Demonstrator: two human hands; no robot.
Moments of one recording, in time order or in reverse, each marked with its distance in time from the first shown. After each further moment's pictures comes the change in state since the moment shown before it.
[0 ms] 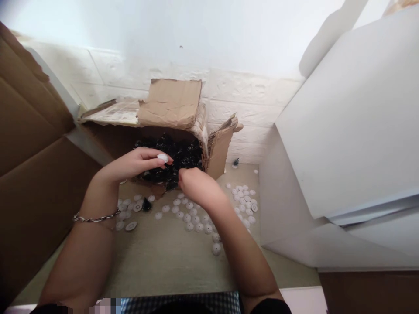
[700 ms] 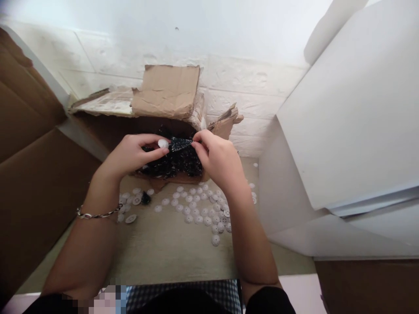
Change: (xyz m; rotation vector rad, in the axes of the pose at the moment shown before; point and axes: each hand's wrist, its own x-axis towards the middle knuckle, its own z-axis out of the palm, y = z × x) left_hand 0.000 0.016 0.012 0.272 0.339 0.061; right_hand -0.020 0.011 -0.042 0.057 0.676 -0.018
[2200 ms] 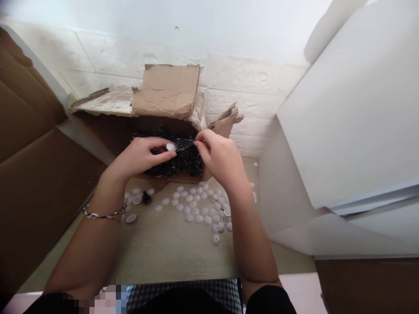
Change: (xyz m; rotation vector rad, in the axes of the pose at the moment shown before) left_hand 0.002 0.003 0.009 0.012 -0.084 0.053; right_hand 0.001 0.007 0.002 -0.017 -0.002 0.000
